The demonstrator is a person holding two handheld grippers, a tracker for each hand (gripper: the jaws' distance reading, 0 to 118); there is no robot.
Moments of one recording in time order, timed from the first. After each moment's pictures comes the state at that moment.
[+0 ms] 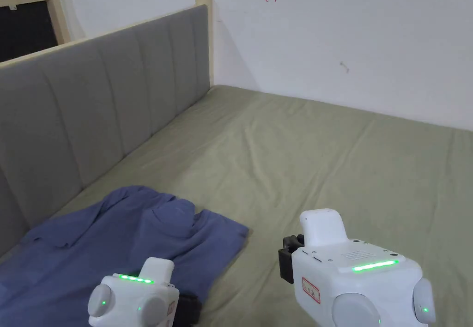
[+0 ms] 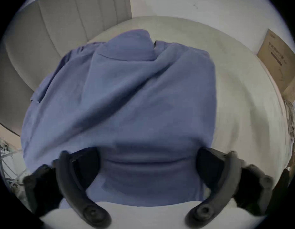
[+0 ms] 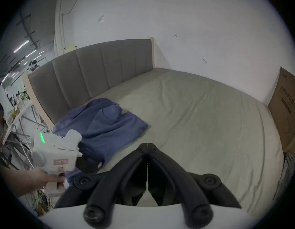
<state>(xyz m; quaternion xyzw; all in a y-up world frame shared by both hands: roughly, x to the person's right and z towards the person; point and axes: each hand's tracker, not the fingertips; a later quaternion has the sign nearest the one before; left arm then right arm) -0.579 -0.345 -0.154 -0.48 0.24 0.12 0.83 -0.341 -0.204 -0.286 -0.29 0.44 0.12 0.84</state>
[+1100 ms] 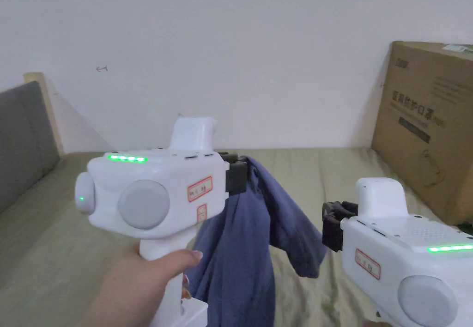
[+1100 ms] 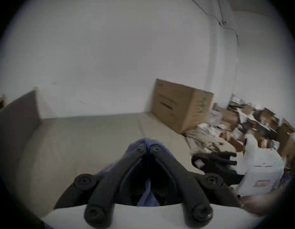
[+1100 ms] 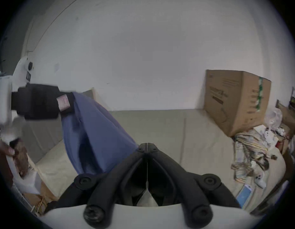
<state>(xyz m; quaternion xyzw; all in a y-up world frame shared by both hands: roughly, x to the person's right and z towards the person) -0.267 -0.023 -0.274 -0.16 -0.14 0.06 0.97 -0.015 -0.077 -0.290 -0.16 0.22 -0.01 0.96</state>
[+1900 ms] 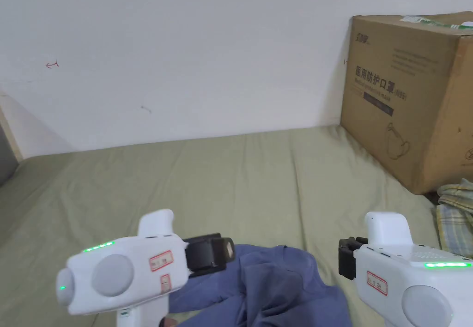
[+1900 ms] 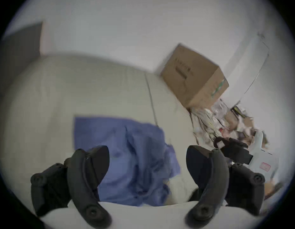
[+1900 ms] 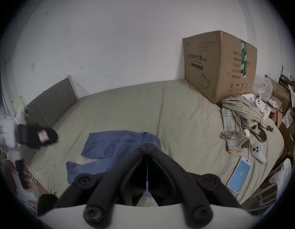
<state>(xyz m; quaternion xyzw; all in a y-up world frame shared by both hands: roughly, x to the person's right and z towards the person) -0.301 -0.132 -0.280 -0.28 -0.08 0.18 0.94 0.037 -0.154 -0.322 -0.27 0.16 -0.03 0.95</state>
